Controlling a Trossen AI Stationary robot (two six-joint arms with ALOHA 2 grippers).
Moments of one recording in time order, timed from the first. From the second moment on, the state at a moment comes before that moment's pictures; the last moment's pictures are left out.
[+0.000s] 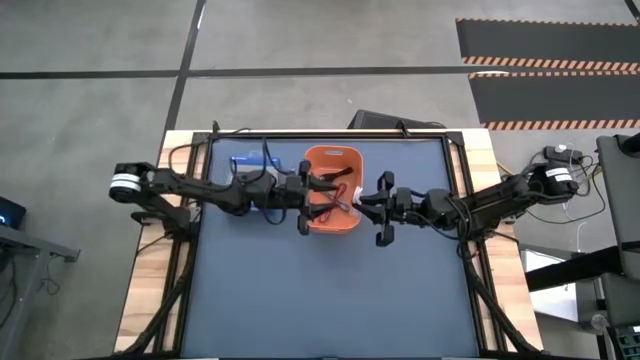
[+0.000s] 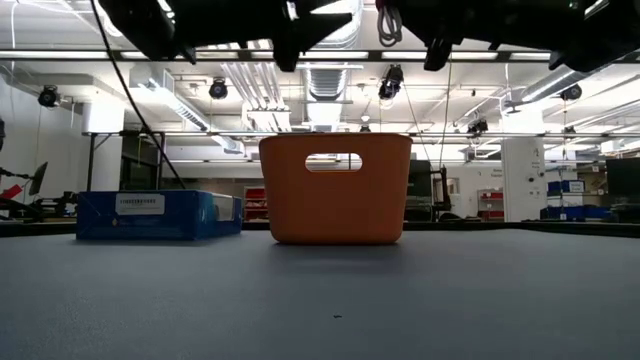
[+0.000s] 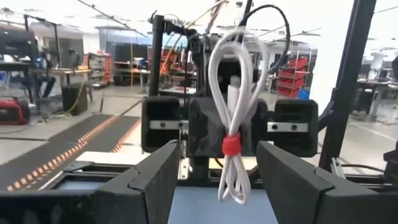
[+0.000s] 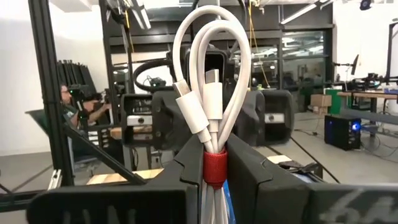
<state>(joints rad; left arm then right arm) 0.04 1.50 0.80 0.89 0.06 -0.07 0.10 1.33 0.47 1.14 0.18 0.01</state>
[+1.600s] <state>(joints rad) 0.03 1.76 0.96 0.98 0.18 -0.23 0.10 1.31 0.47 1.14 0.18 -0.02</state>
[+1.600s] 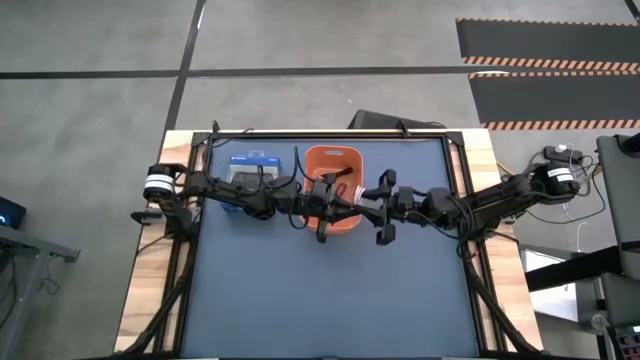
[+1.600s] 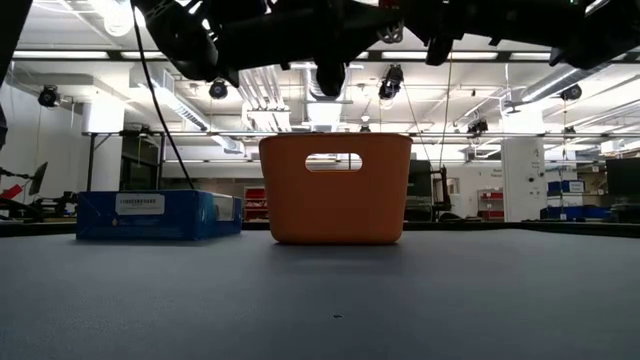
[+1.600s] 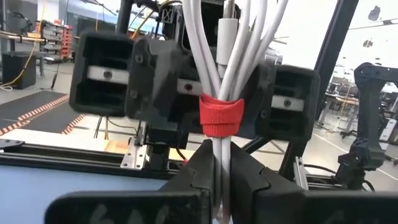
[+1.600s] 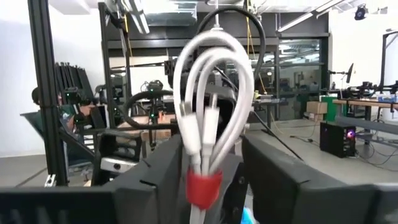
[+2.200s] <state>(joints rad) 0.04 1.51 0.99 0.26 -0.04 -0.11 0.10 0.98 0.47 0.75 0.21 0.04</state>
